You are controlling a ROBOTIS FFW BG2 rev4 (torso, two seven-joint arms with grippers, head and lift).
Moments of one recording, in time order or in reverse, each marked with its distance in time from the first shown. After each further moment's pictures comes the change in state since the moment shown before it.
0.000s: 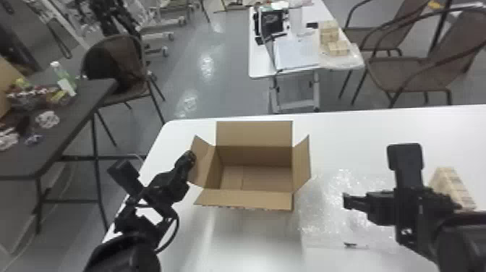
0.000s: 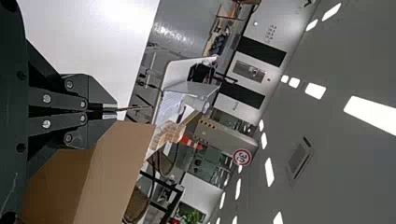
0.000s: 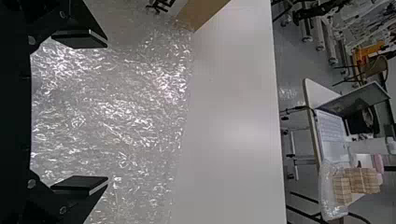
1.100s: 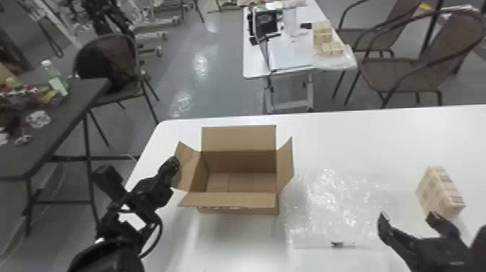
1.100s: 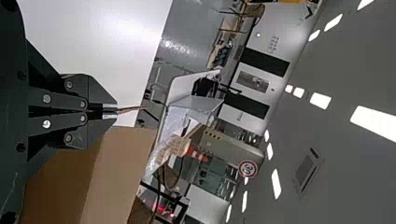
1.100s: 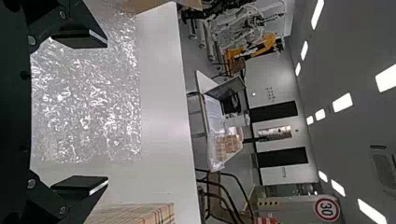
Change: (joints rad) left arm -0.003 -0.007 0.066 0.011 -0.046 0.026 -0.022; right arm 0.489 0.000 -0.130 -0.140 0.004 -0.853 0.110
